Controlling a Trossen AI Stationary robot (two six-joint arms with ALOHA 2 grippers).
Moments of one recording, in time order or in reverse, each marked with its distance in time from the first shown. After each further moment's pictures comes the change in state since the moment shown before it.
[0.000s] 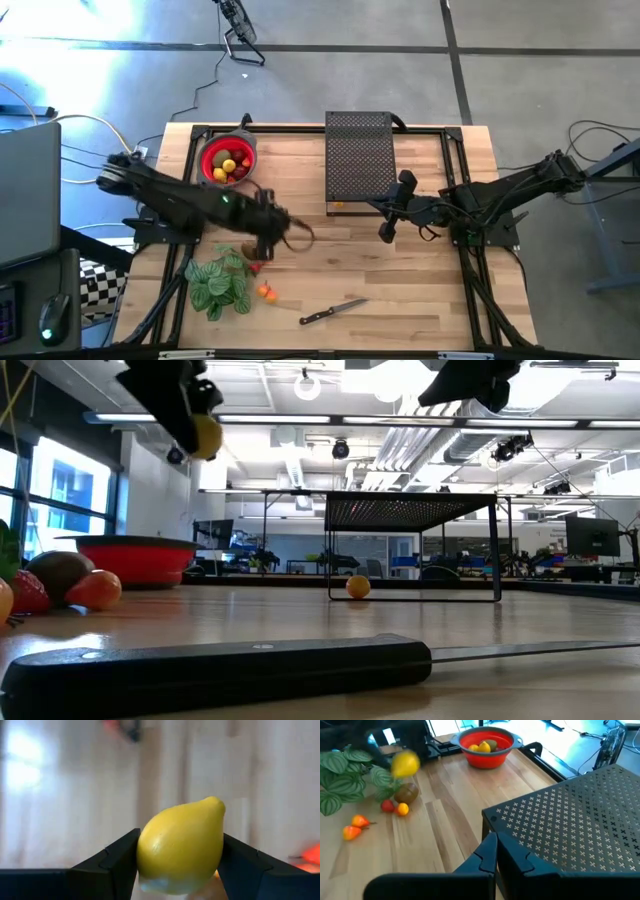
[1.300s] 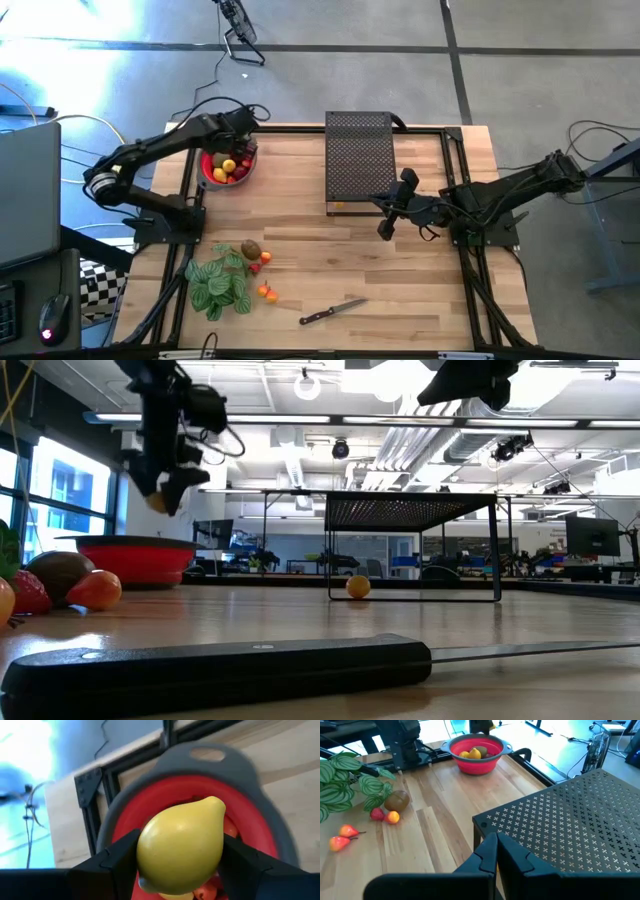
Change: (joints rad) left arm 0.967 -0.102 -0.172 -0.058 -0.210 -0.242; right arm 0.000 0.000 0.000 0.009 0.057 0.005
